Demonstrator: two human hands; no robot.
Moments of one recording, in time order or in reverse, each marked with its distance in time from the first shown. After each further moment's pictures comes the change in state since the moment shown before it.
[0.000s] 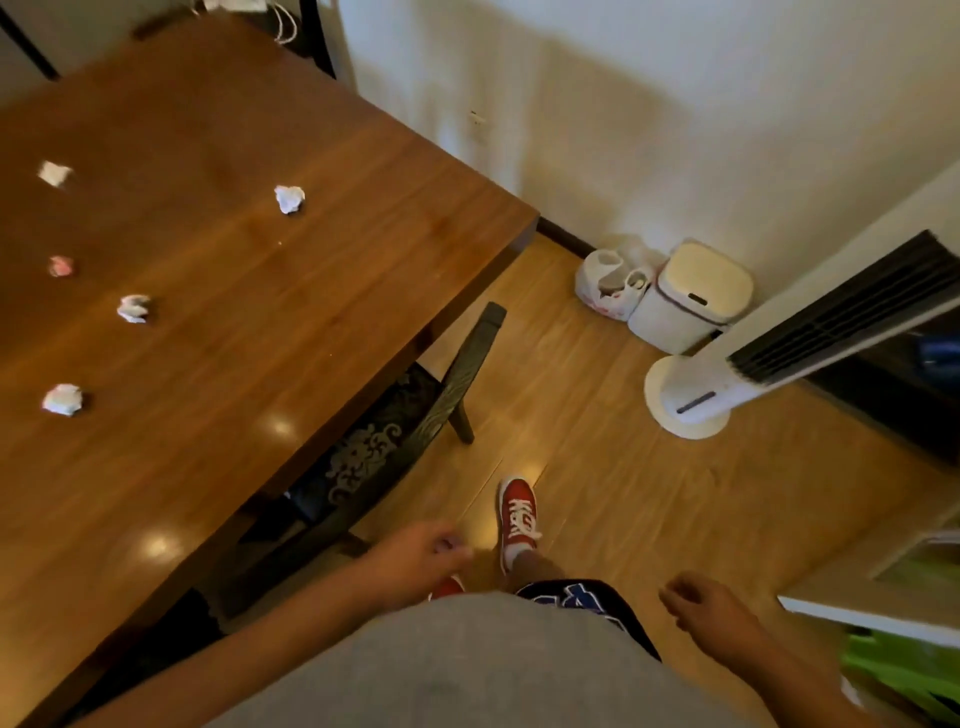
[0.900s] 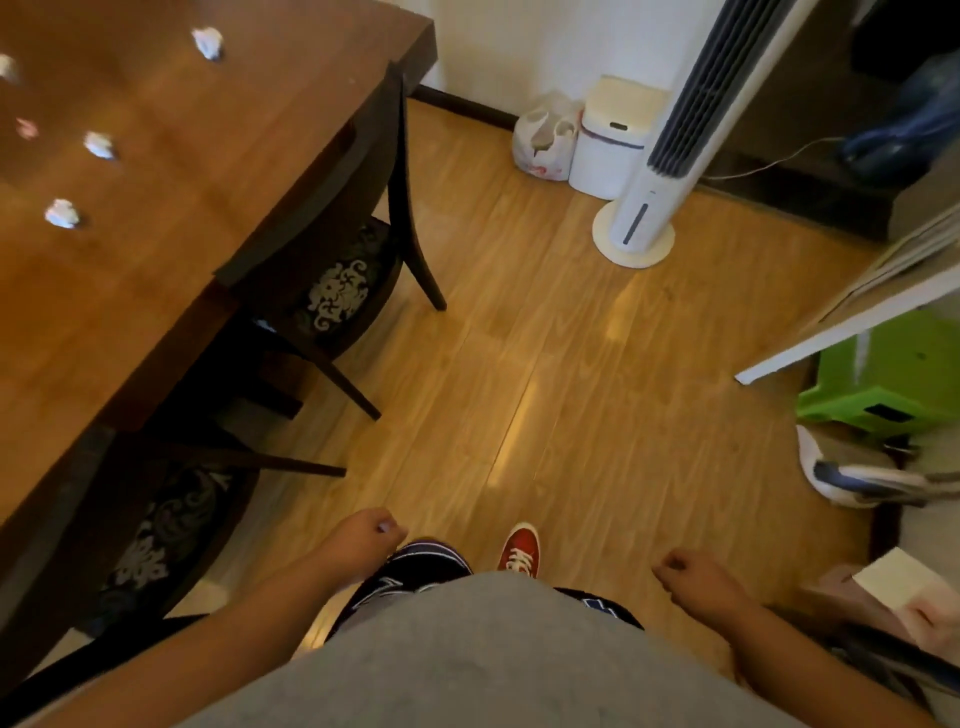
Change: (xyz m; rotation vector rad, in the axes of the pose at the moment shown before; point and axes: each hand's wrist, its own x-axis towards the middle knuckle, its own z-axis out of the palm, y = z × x) left_hand -0.177 -0.234 0.251 0.120 0.090 -0.192; right_hand -0.207 0.308 0.250 0.151 -0.011 0.136
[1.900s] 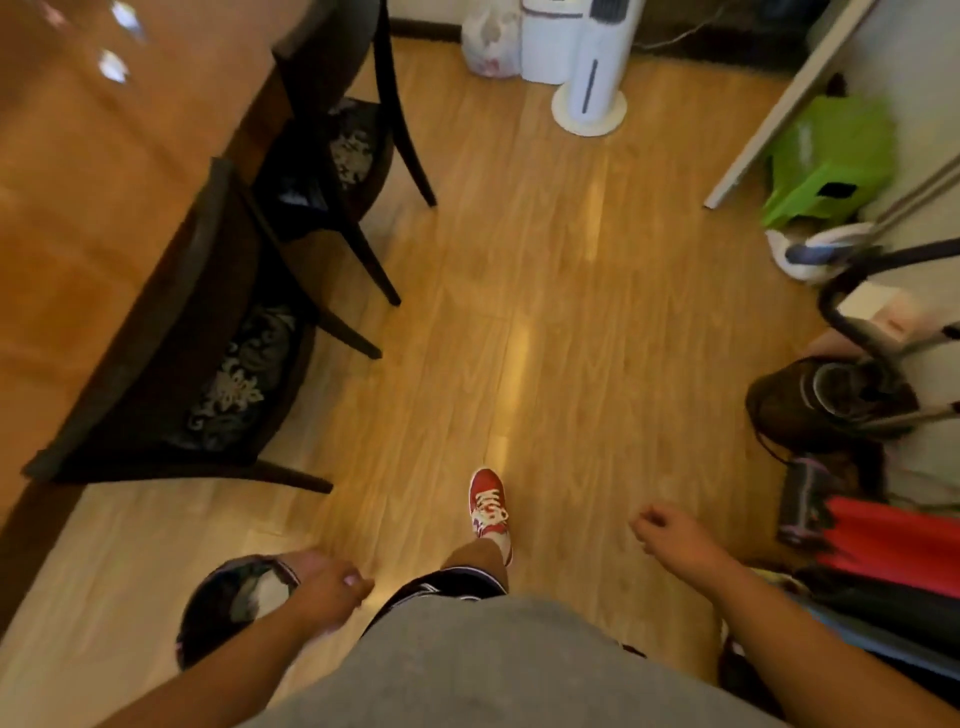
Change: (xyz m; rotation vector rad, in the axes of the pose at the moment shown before) left_hand -0.236 -0.428 0.098 0.186 -0.032 -0.098; right_hand -0.256 0.160 0.389 0.322 0.088 -0.044
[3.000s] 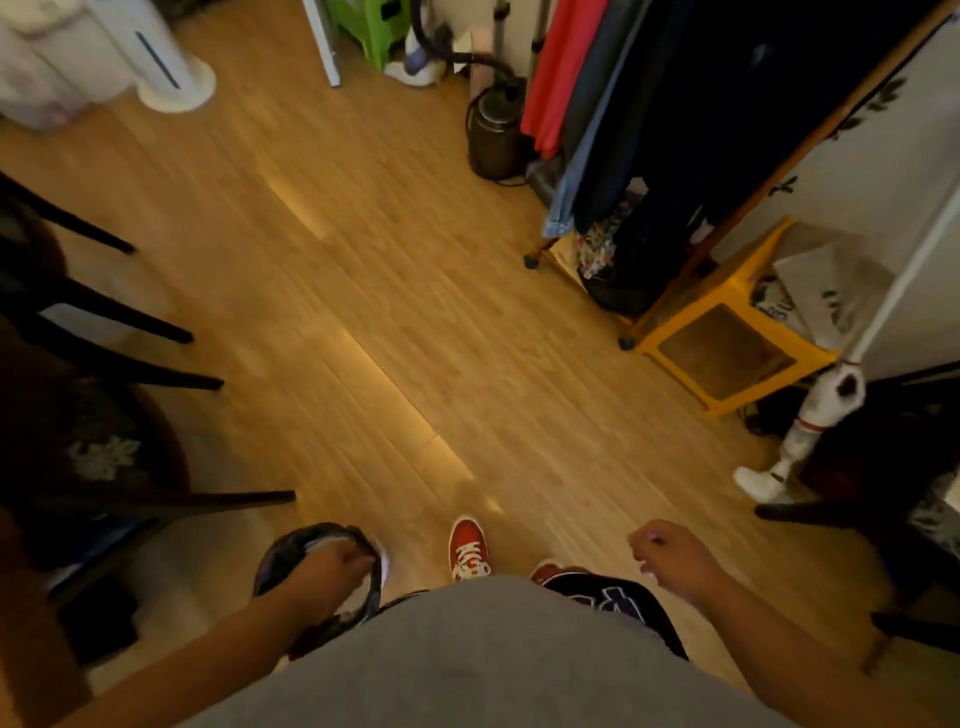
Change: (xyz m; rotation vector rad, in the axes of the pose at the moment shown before) left_hand -0.049 -0.252 -0.034 0.846 -0.318 0.448; right_hand -0.425 0.155 0.509 0.776 0.373 0.558
